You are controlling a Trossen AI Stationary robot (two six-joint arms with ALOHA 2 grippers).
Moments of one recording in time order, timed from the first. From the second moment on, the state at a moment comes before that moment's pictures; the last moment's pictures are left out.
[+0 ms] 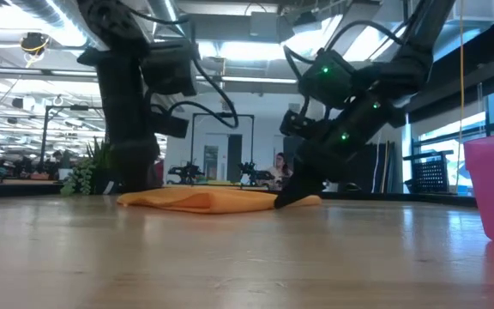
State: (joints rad) left arm 0.05 1.65 0.82 -0.57 -0.29 -0.40; right arm -0.11 1.85 0.75 0.32 0.08 0.04
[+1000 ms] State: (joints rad) left arm -0.25 1.42 0.82 -0.49 -0.39 -0.54; right arm 0.05 1.65 0.75 0.17 -0.02 -0.40
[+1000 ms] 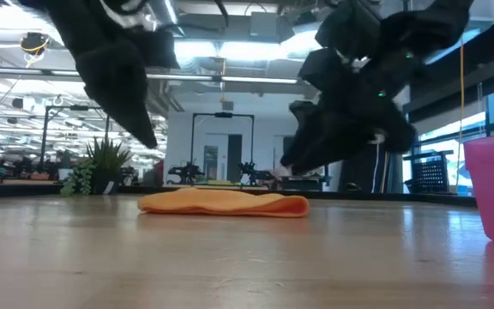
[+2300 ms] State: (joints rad) left arm -0.31 1.39 0.82 -0.49 -0.45 -0.57; right arm 0.12 1.81 0.75 0.24 0.02 -0.28
